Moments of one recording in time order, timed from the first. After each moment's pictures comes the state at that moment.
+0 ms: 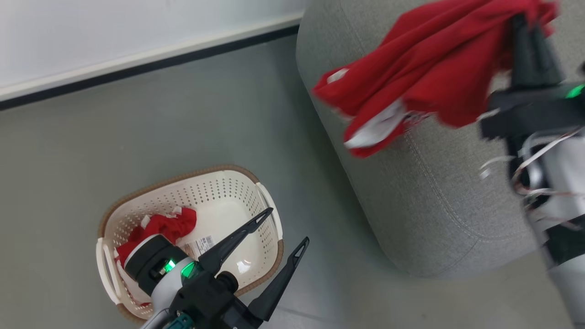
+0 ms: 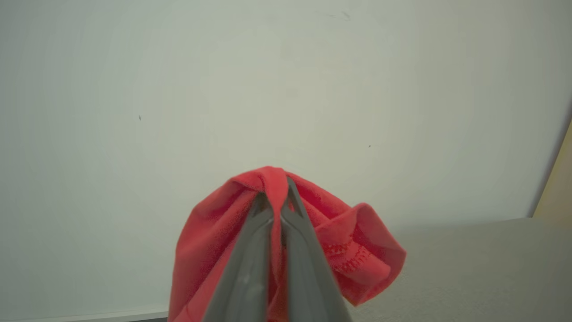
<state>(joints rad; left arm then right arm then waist) -0.18 0.38 -0.58 -0.34 -0.29 -0.07 0.06 -0.73 -0.28 0.31 0.26 0.39 -0.11 -0.24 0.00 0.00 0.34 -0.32</state>
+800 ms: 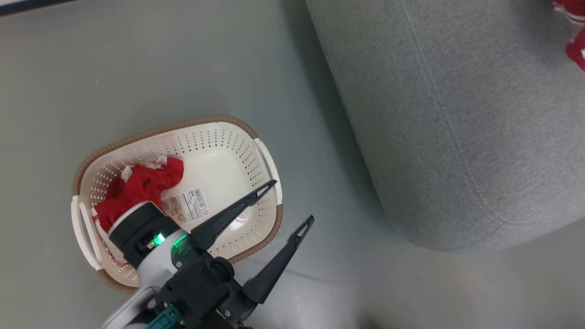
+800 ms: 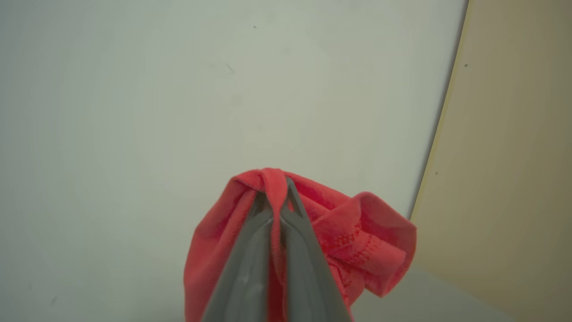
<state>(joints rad) -0.29 0.43 -0.58 -0.43 -0.28 -0.11 0.10 -1.05 -0.58 -0.01 0.34 0.40 -0.12 -0.15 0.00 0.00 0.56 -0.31</state>
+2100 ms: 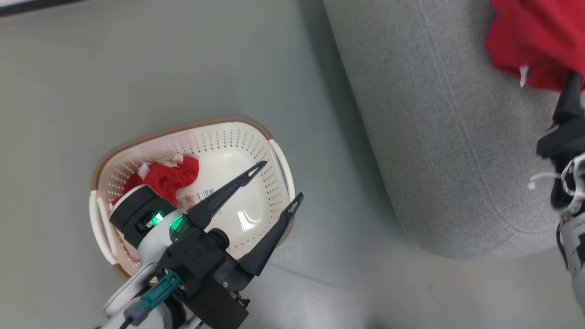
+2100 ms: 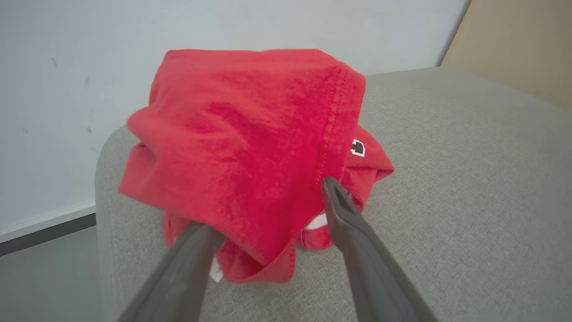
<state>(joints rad) -0.36 0.41 -0.58 -0.30 -0.30 -0.10 0.05 -0.76 -0.32 0.07 0.64 0.44 -0.12 -0.23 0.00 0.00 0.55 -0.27</state>
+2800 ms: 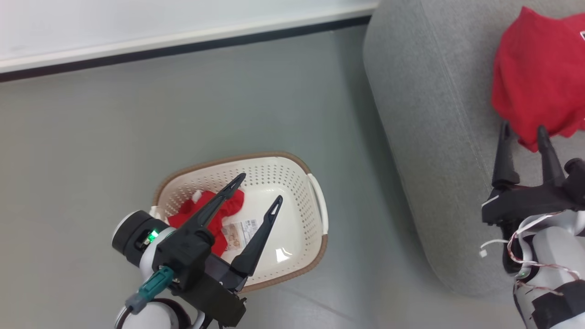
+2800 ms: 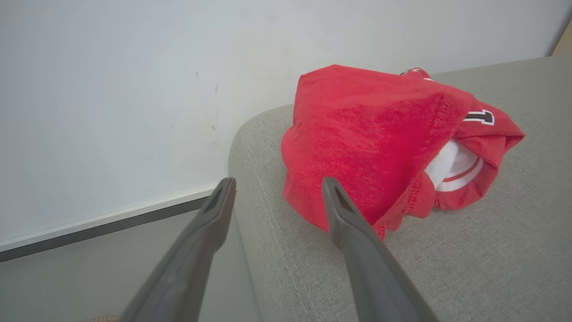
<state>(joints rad) -0.30 0.34 -0.55 -0.15 -0.36 -0.03 -0.03 -0.49 -0.23 0.13 0.45 0.42 -0.10 -0.25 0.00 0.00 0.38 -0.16</state>
